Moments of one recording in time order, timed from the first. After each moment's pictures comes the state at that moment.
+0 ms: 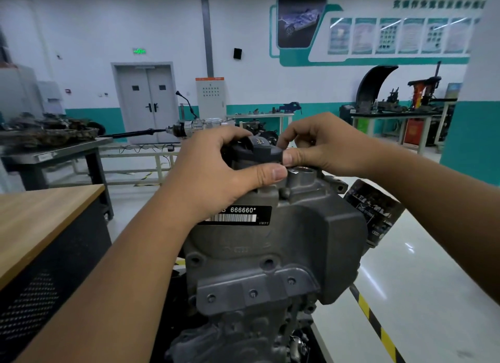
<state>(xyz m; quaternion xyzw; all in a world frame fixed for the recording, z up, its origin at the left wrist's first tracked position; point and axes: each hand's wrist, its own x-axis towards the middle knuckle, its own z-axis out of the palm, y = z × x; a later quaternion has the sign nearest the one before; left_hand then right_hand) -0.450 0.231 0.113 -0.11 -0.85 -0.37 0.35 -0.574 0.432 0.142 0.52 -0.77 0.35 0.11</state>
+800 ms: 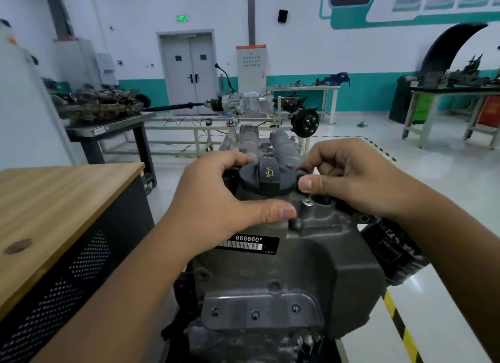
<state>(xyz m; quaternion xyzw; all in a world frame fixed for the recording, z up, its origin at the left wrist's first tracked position) -0.444 0.233 0.114 -0.01 -0.86 -0.39 0.32 -0.581 0.434 0.133 0.50 -0.73 0.47 -0.02</state>
